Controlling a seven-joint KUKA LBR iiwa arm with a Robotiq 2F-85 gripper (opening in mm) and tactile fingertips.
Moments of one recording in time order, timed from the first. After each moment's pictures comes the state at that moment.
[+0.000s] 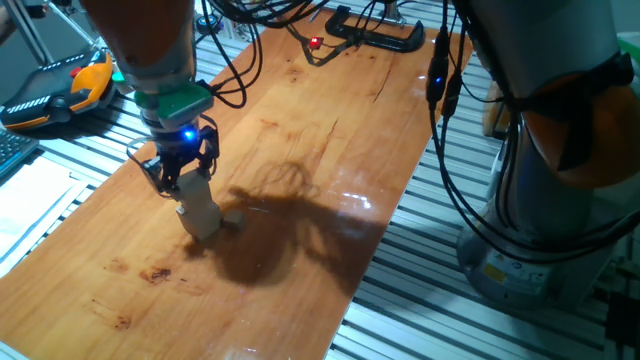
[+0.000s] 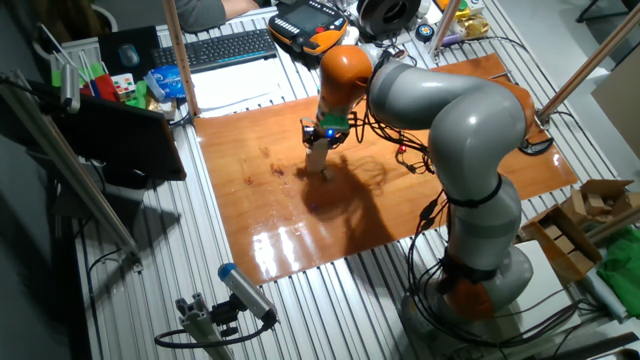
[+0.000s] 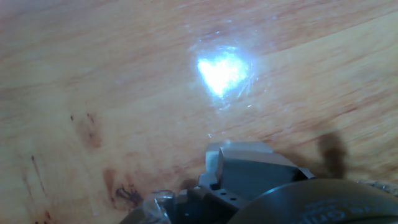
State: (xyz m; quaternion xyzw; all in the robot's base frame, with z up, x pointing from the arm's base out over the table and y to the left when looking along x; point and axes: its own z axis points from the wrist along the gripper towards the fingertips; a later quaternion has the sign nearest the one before) arm 0.569 0.186 0.112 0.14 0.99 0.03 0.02
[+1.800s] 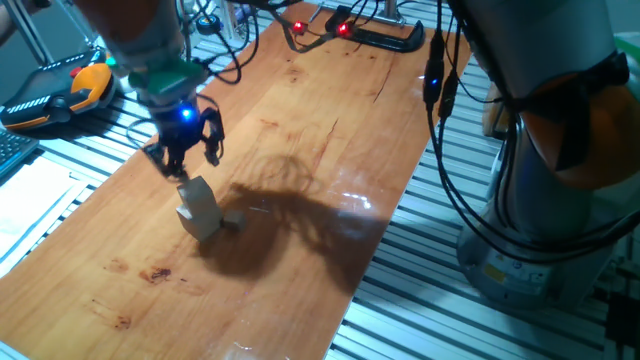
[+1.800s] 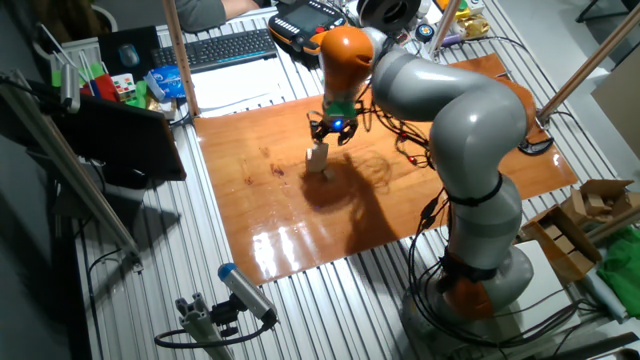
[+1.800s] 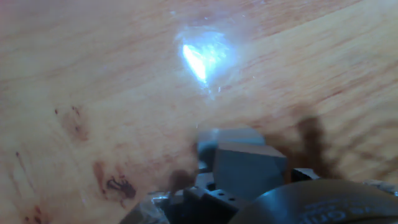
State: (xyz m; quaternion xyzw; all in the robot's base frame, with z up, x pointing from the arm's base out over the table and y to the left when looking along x) arm 0.559 0.148 0.157 0.11 0.99 -0.01 -0.03
